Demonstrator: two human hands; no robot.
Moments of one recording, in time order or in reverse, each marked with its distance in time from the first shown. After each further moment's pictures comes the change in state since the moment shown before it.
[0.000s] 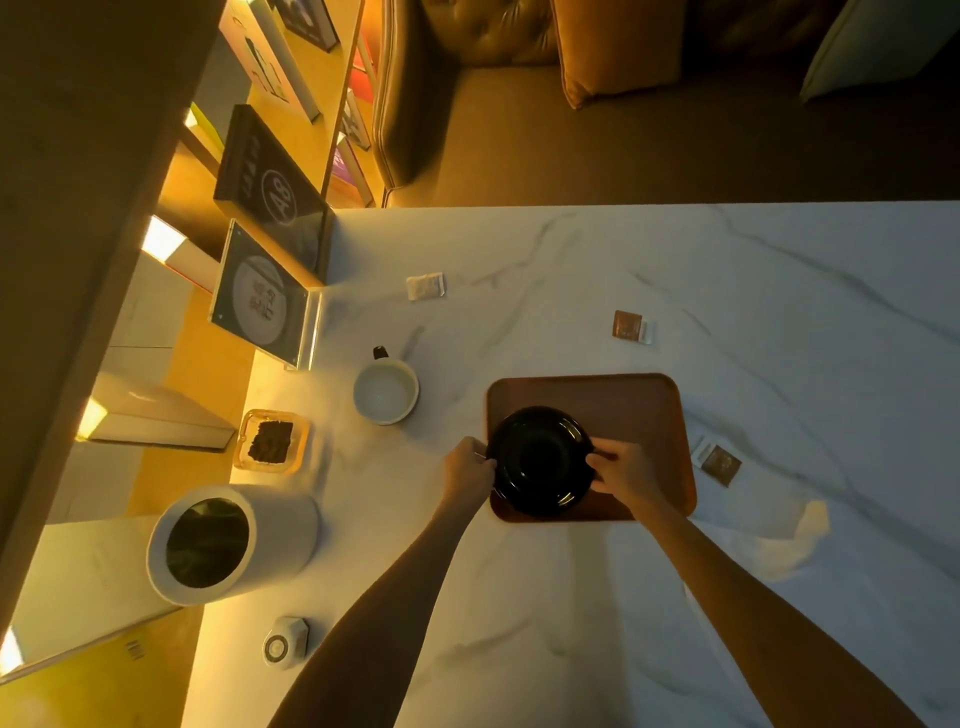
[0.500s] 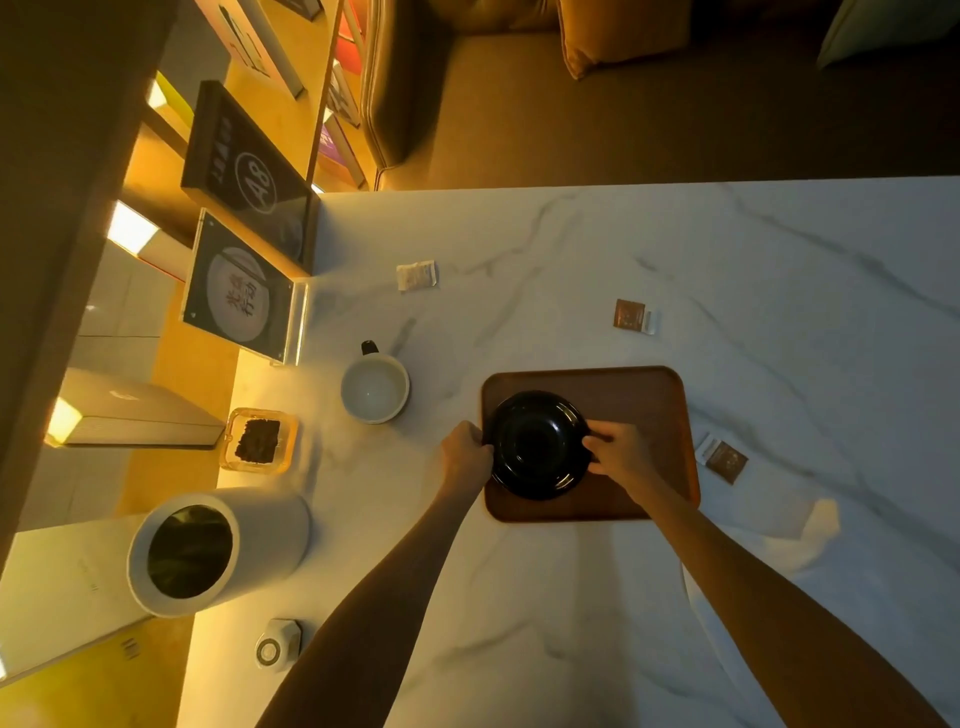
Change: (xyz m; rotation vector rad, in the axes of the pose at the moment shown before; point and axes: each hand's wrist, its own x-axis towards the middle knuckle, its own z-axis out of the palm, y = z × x) left_hand 0.026 0.012 0.009 0.070 0.030 -0.032; right_hand 0.043 0.014 0.005 0.170 -0.033 0.134
